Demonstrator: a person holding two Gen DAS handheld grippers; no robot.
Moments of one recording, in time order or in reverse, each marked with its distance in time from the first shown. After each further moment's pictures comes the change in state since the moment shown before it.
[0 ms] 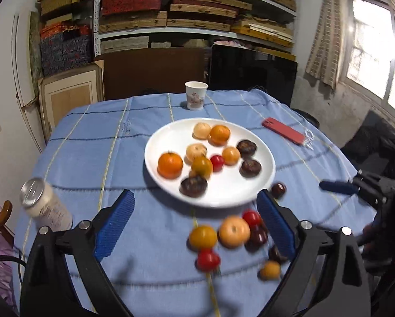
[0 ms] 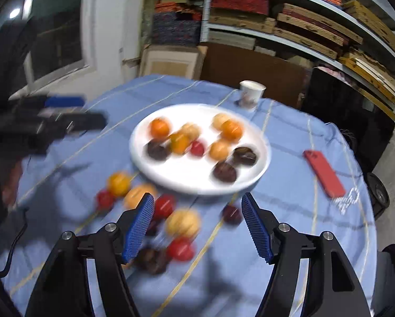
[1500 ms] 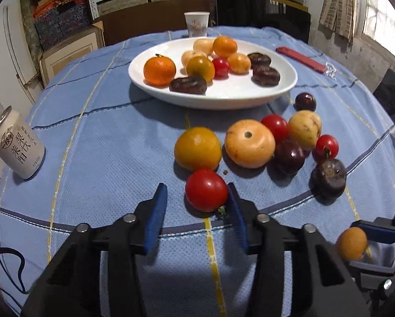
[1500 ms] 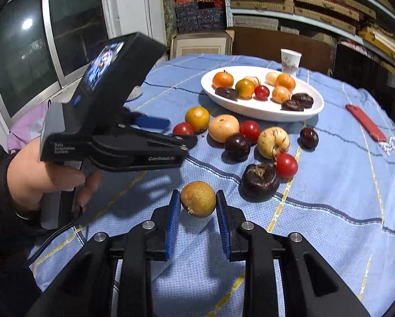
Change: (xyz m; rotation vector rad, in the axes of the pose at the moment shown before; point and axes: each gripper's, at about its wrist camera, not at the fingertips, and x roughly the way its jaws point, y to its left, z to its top) left arm 0.082 -0.022 -0.076 0.036 0.241 0.116; right arm 0.006 0.041 -0.057 0.116 0.038 0.178
